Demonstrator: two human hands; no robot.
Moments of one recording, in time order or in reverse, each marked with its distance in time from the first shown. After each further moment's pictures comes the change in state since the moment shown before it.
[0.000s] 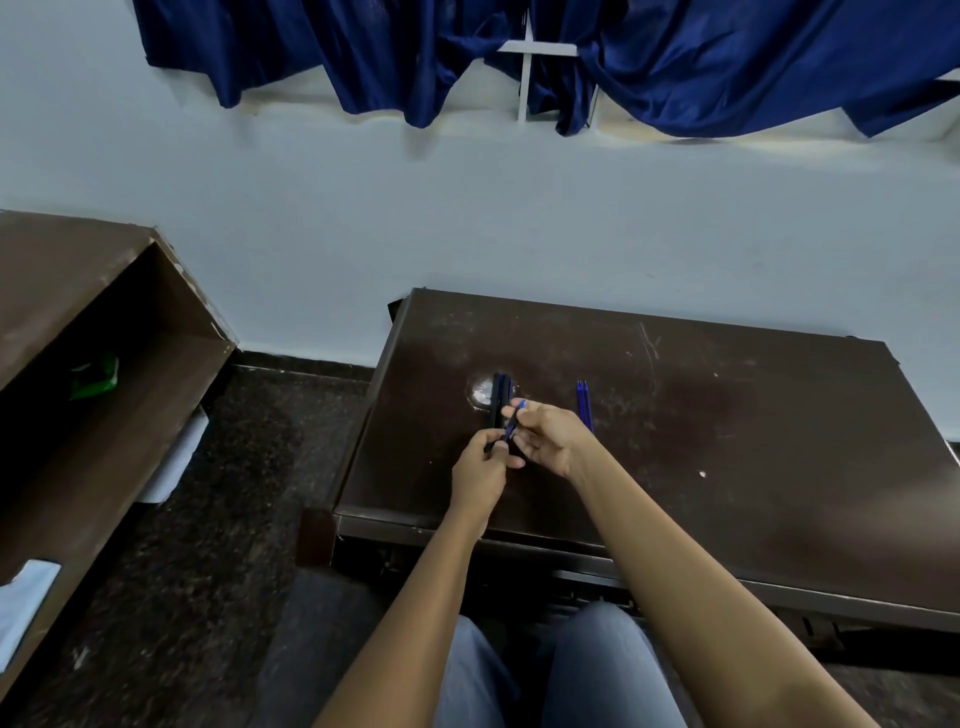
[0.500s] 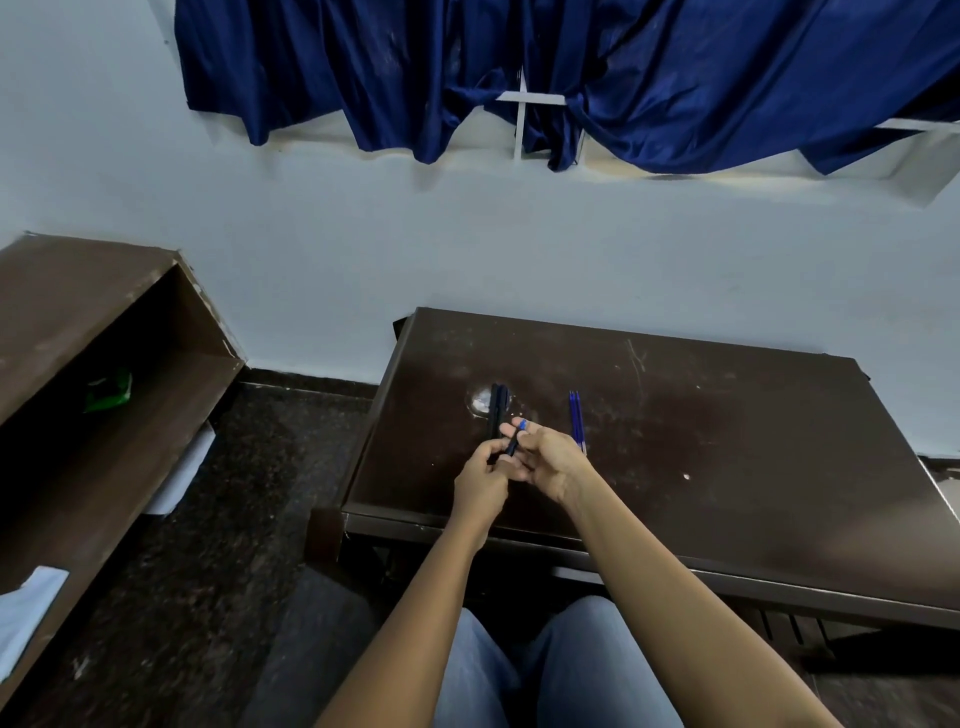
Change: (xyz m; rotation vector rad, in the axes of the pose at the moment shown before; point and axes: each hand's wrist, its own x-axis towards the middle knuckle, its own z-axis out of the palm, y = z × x) left_hand -0.043 0.007 -0.005 0.017 -0.058 0.030; right_hand -0.044 0.021 -0.001 0.092 -0.001 -0.041
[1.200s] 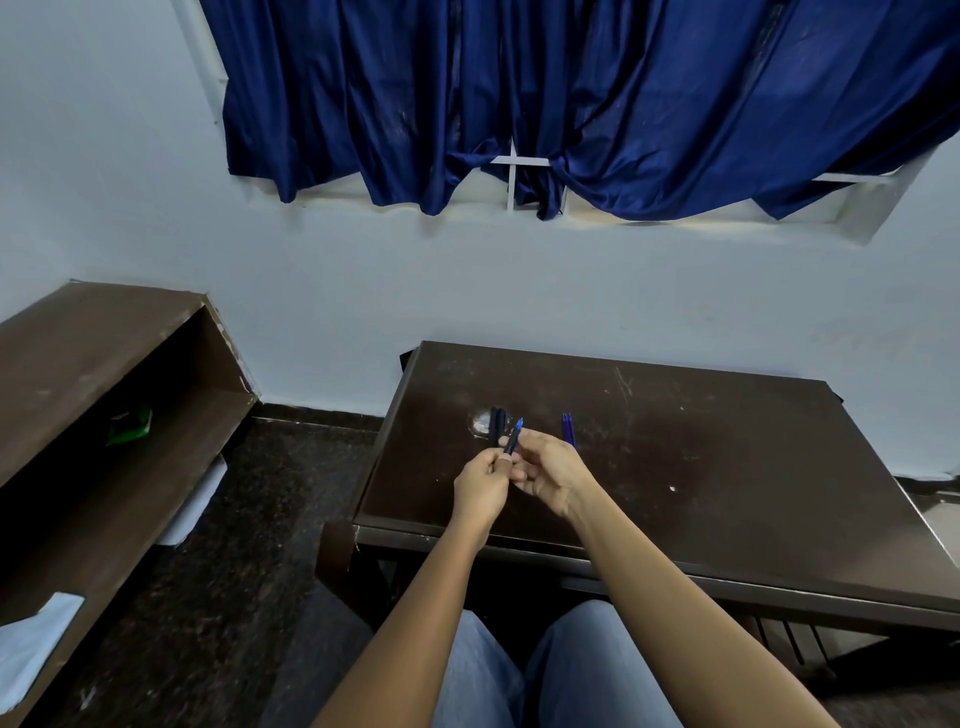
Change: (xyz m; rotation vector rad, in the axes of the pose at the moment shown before) left_hand -0.040 0.021 -0.002 0.023 0.073 0.158; right_hand -0.046 -0.001 -0.002 -0.132 -0.116 -0.140
